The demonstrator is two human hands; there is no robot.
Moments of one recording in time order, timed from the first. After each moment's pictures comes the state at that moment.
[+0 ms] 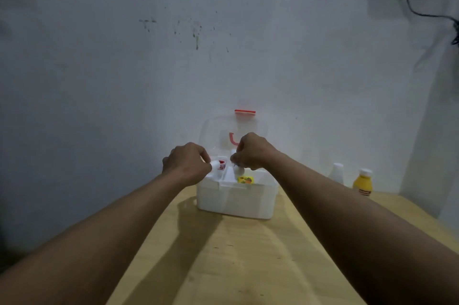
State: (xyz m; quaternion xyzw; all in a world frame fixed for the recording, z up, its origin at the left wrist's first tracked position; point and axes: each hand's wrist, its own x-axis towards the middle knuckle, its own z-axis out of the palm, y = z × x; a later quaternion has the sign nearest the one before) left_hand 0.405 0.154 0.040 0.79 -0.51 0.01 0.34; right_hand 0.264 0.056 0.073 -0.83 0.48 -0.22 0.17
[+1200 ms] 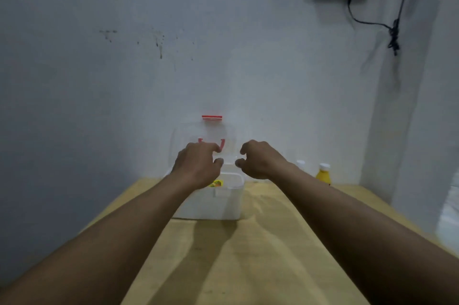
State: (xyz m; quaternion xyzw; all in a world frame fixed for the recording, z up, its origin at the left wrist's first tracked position) left_hand 0.315 0.136 0.060 0.70 -0.63 0.09 0.31; right_hand 0.164 0.050 0.068 -0.85 0.49 -0.21 0.00
